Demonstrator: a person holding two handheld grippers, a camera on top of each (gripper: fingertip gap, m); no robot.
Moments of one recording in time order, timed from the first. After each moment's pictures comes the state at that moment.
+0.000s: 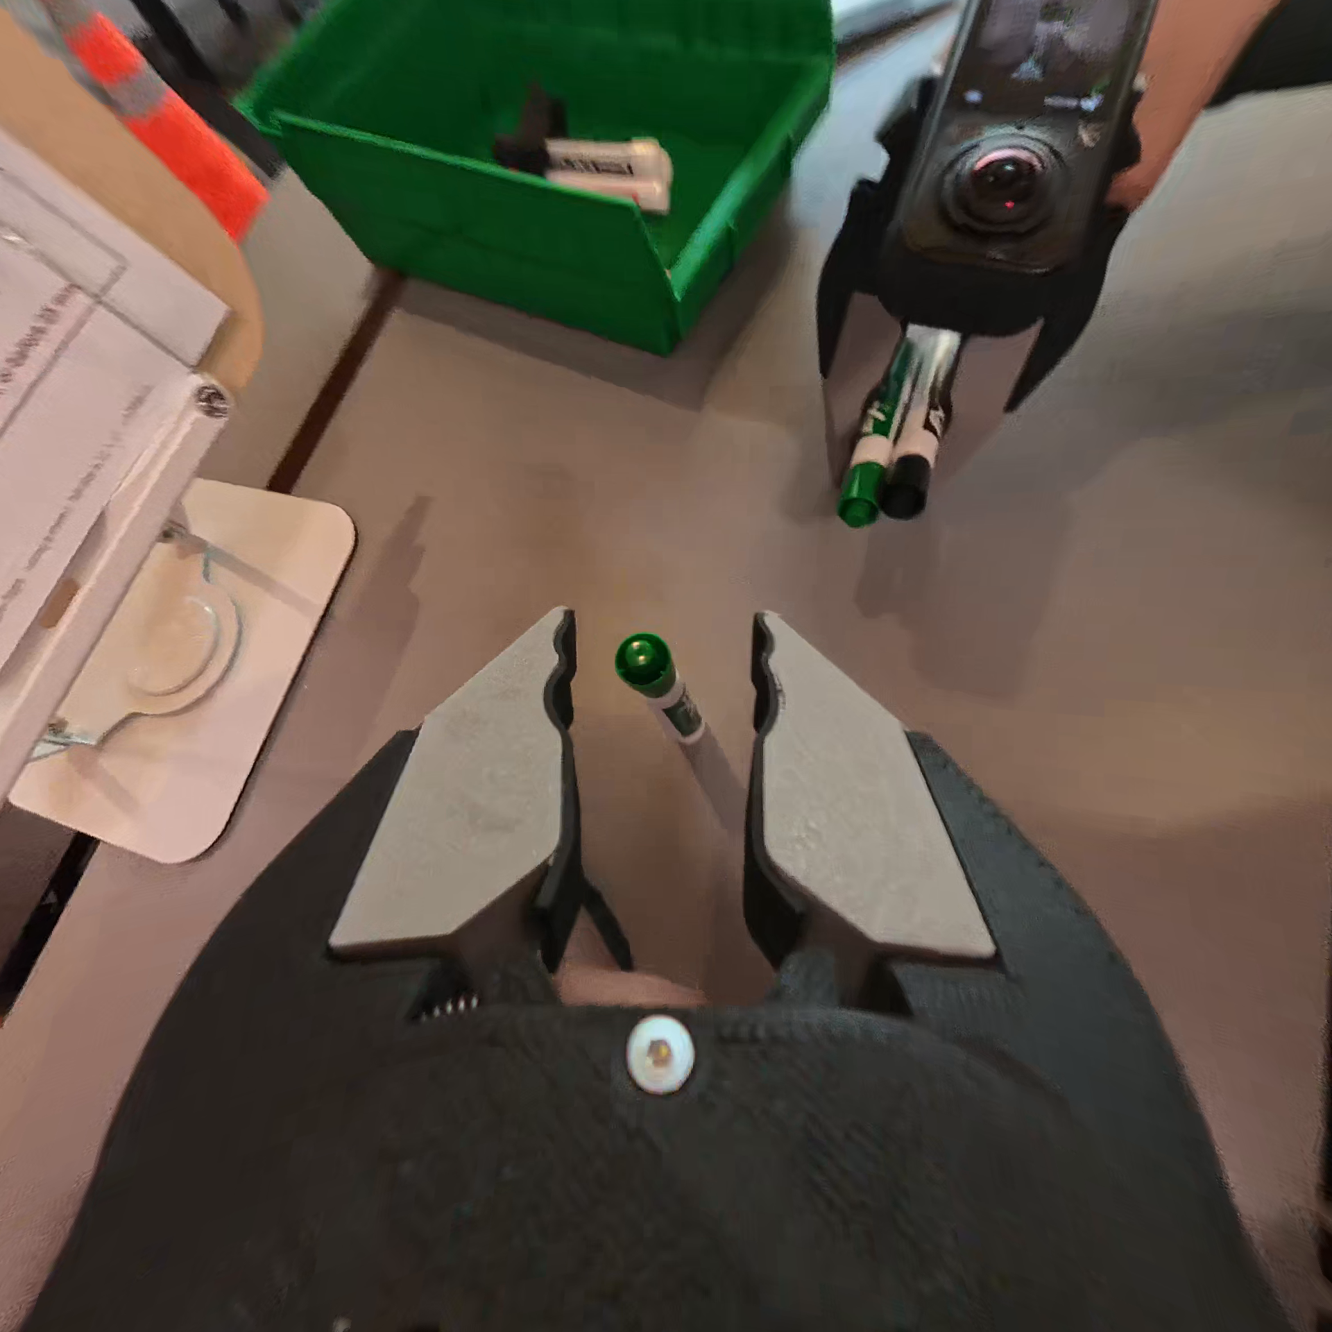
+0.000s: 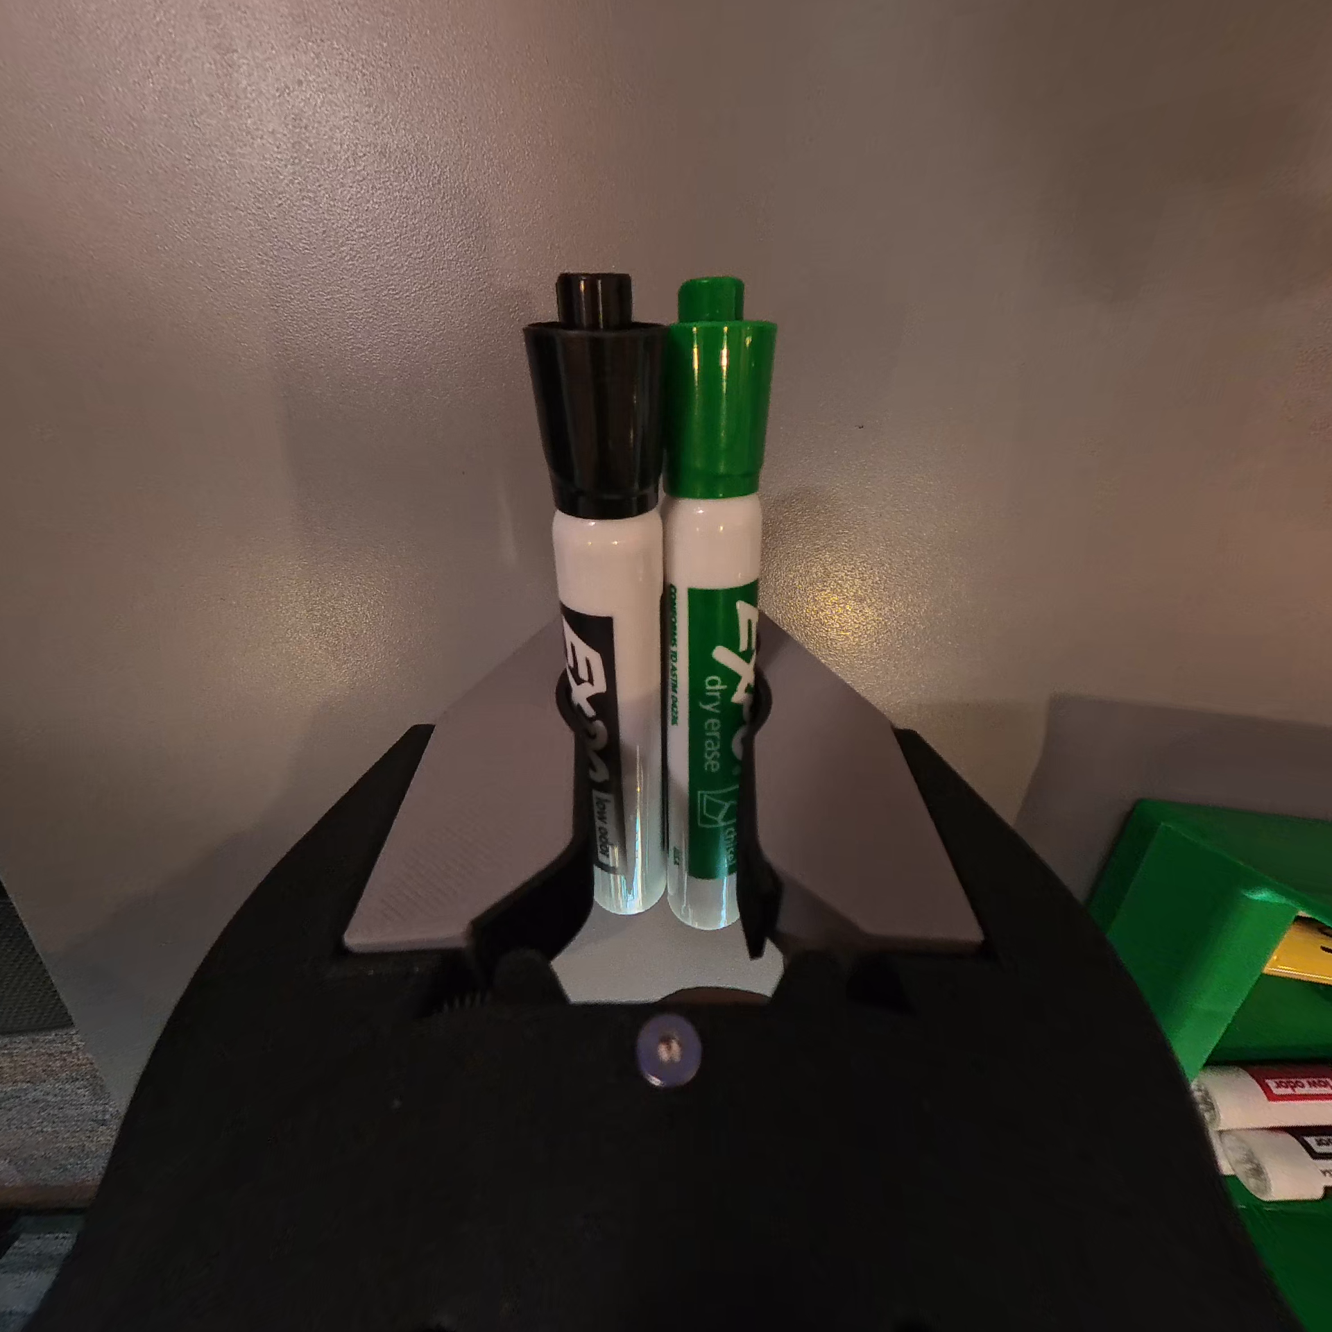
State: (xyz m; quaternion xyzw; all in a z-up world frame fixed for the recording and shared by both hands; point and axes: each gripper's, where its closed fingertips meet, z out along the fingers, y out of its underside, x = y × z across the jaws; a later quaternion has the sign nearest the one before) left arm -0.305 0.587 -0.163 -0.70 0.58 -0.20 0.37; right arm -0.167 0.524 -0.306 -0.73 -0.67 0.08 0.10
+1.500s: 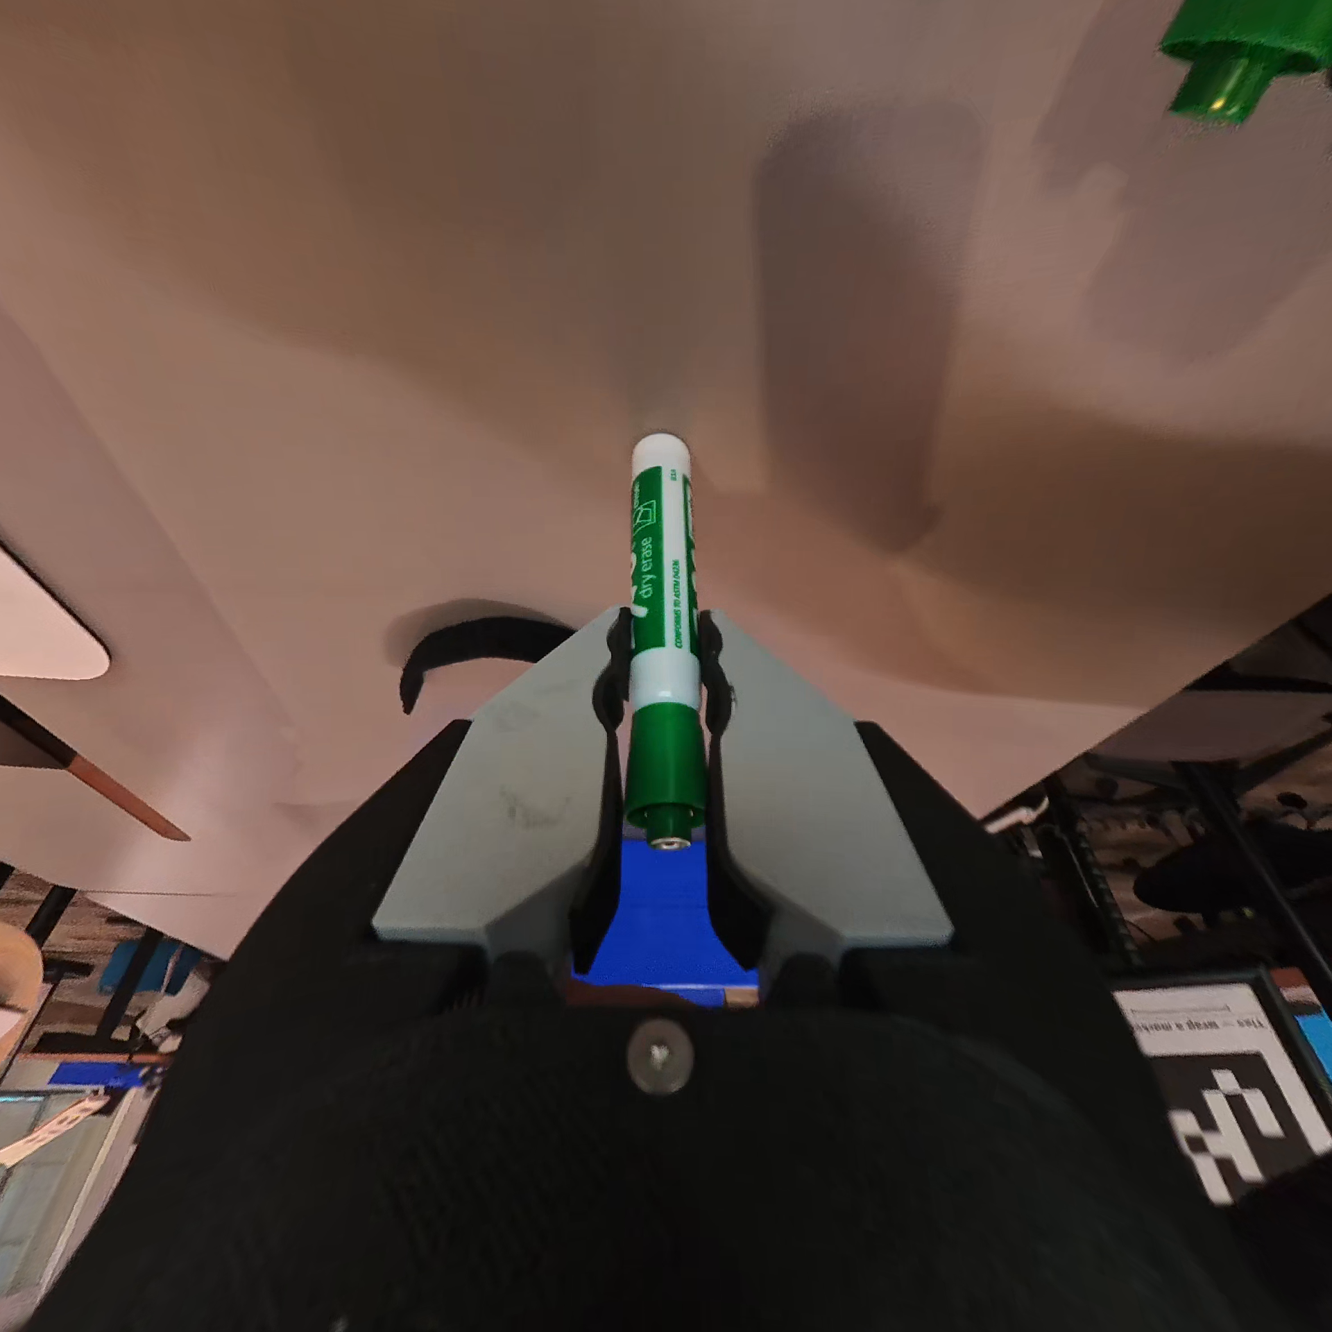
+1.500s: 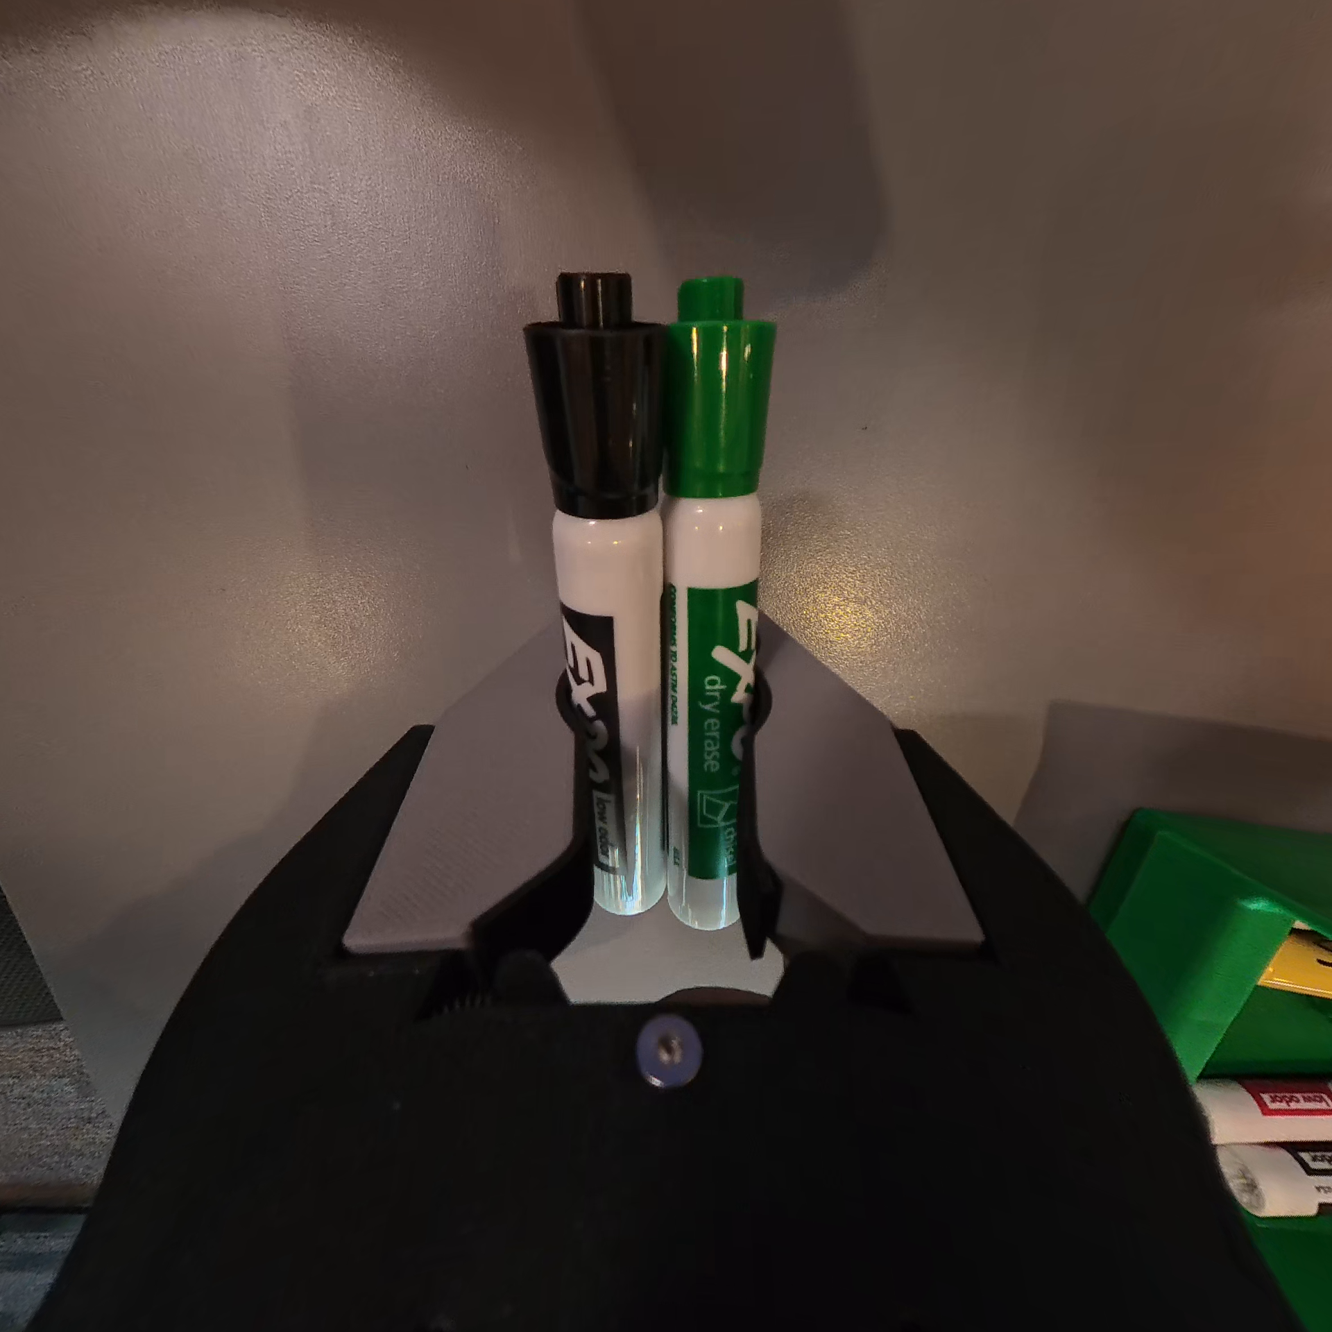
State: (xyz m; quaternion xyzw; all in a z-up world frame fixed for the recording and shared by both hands) left arm -0.330 0.594 -0.252 -0.74 0.66 0.11 -0.12; right arm -0.167 0.524 -0.306 -0.73 -0.67 0.09 0.10
